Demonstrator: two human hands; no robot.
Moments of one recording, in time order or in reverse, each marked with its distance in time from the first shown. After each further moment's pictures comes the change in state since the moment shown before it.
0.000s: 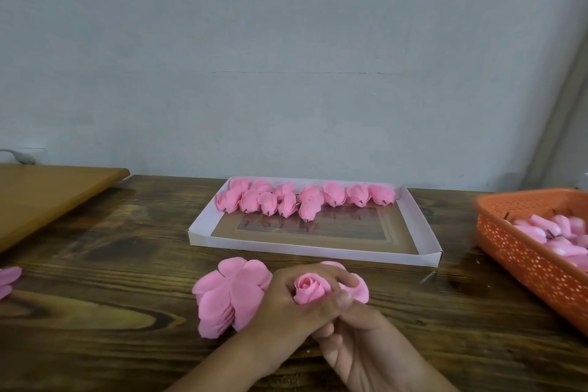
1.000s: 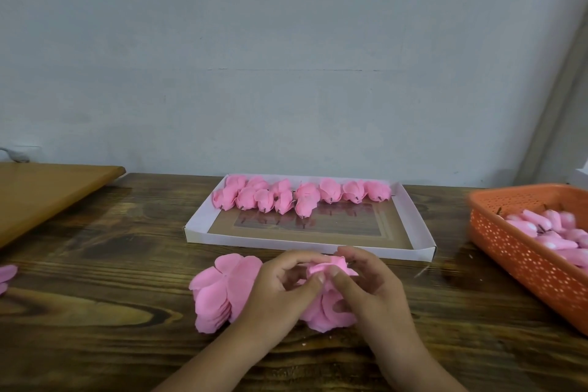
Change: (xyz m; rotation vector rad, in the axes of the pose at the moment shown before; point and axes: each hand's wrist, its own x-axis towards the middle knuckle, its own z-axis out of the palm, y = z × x) left_hand 0.010 -0.022 -0.009 0.199 0.152 0.062; right_hand 0.004 -0.011 -0.010 -0.822 0.482 -0.536
